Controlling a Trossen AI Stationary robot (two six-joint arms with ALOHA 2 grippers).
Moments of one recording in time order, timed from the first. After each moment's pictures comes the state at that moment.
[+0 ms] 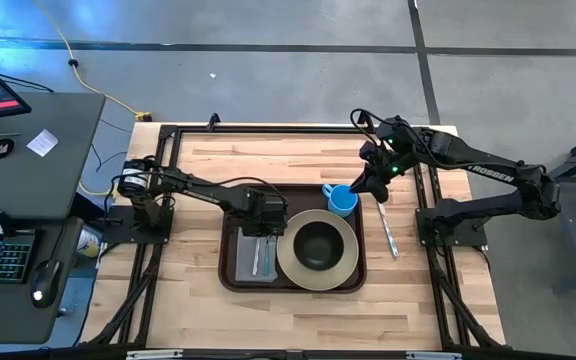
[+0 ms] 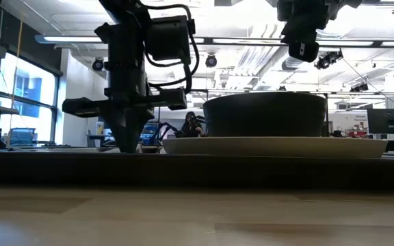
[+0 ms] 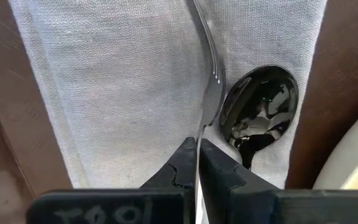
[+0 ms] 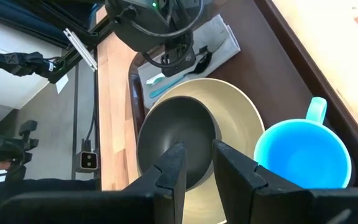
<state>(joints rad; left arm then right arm) -0.03 1.83 1.16 -0.73 0.07 -1.54 -0.44 1.09 1.03 -0.73 -0.57 0.29</state>
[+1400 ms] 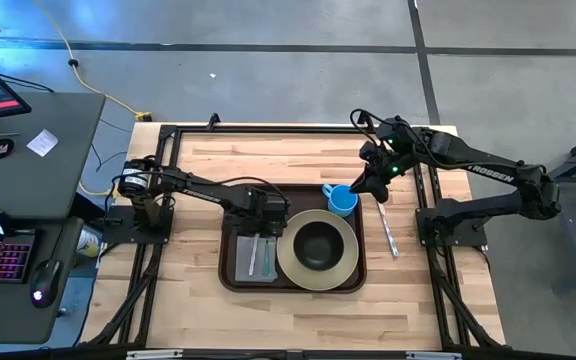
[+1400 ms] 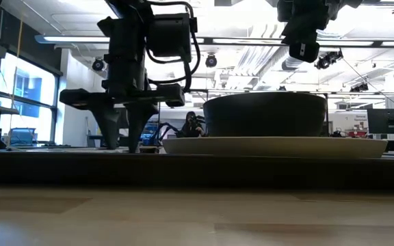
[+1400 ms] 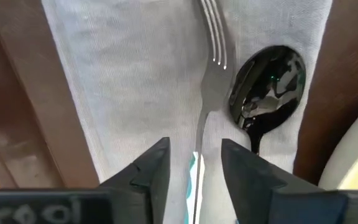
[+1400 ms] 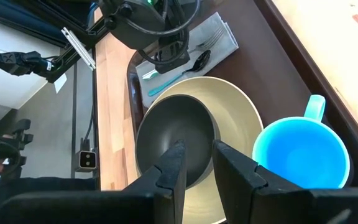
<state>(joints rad) -0.03 1.83 1.20 -0.84 0.10 -1.52 -0.44 1.09 1.03 -0.74 -0.57 0.29</state>
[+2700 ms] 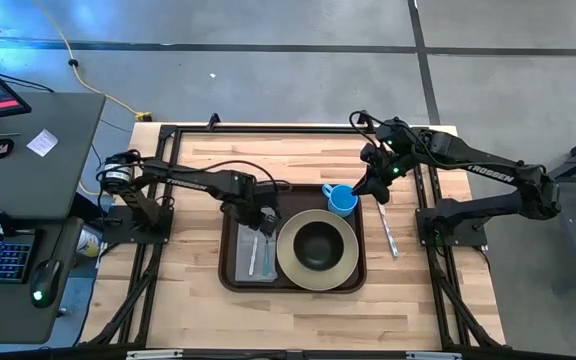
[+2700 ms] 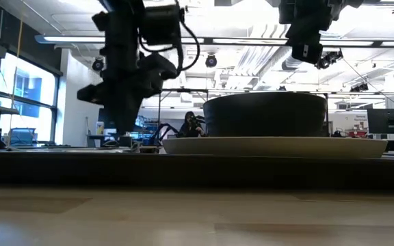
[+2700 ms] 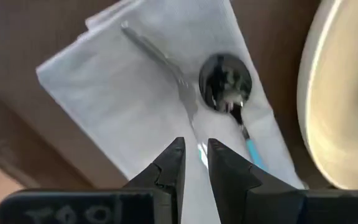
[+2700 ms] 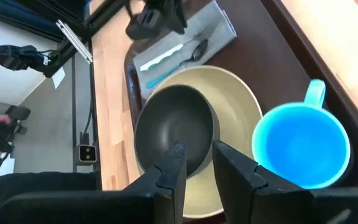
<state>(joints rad) 0.05 1.69 1.15 -0.82 0.15 -1.01 -0.44 1.09 1.03 -0.78 -0.57 0.29</state>
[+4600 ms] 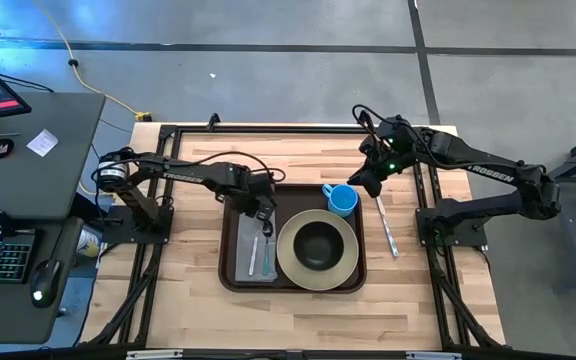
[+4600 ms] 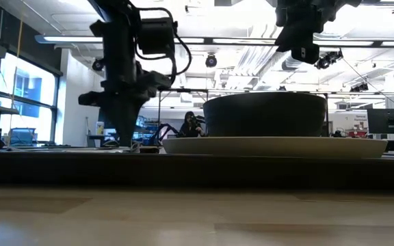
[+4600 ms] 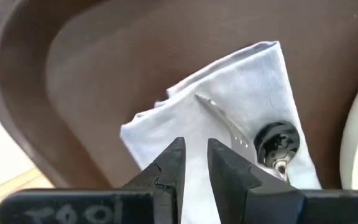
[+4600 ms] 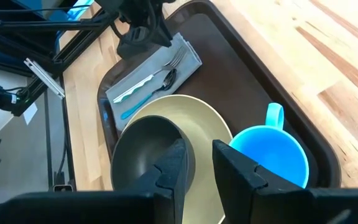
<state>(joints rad) 0.14 1.65 1.08 -0.79 0.02 -0.97 -0.44 1.09 1.03 -0.71 -0.42 0.38</state>
